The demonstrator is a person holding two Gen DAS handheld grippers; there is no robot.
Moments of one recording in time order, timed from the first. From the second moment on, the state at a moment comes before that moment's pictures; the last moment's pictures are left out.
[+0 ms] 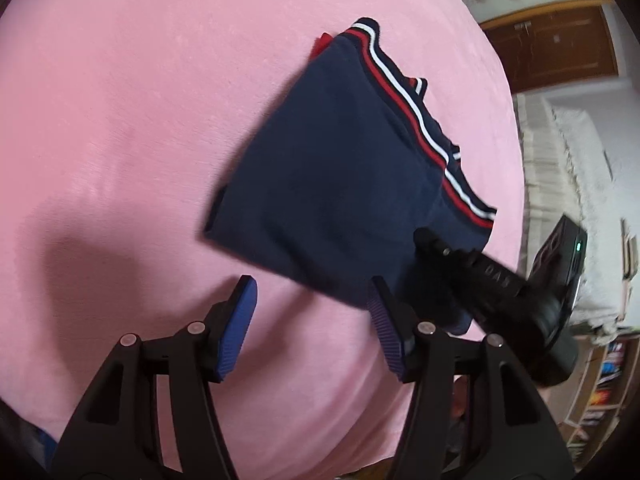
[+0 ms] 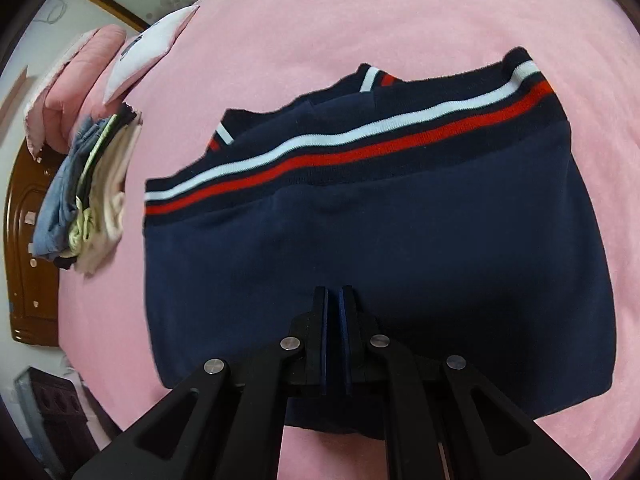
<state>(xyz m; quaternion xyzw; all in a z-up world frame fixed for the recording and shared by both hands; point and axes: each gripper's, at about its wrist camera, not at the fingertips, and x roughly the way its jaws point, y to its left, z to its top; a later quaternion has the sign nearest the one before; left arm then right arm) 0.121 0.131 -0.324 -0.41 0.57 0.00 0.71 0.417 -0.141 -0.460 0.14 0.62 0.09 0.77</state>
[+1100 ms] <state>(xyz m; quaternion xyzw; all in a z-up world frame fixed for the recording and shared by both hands) 0.179 0.103 -0.347 -0.45 0.45 0.11 0.77 0.435 -0.105 -0.474 0.08 0.63 0.09 0.77</state>
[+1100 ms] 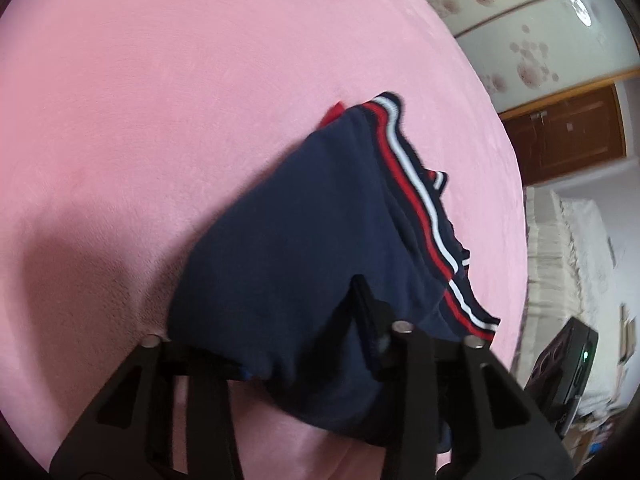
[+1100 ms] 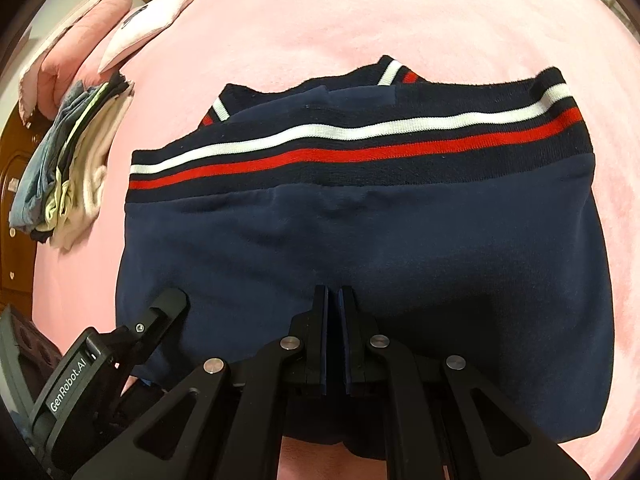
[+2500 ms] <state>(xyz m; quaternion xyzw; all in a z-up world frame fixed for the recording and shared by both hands) 0.184 -0.172 -0.252 0.03 0.50 -0.10 0.86 0.479 -0.354 -0.394 0.27 0.56 0.20 0.75</state>
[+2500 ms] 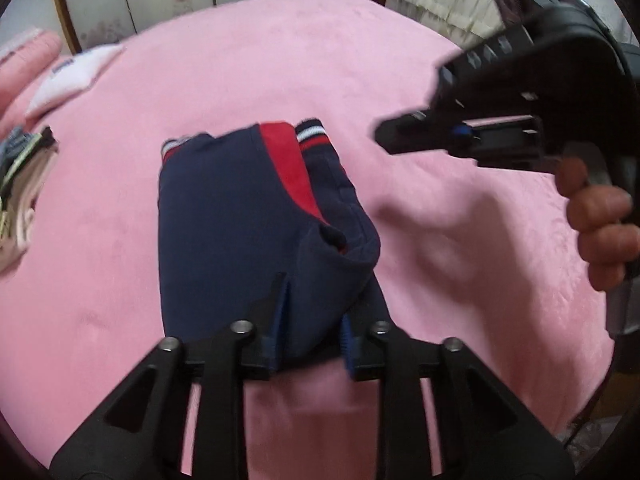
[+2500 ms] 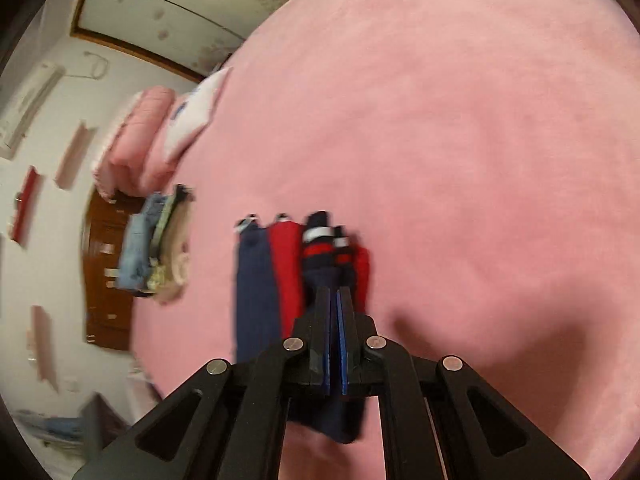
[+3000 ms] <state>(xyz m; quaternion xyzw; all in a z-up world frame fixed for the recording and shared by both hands) 0.177 -0.082 -0.222 -0.12 0.52 0.02 0.84 0.511 -0.233 -0.433 0.15 0.63 0.24 0.73</state>
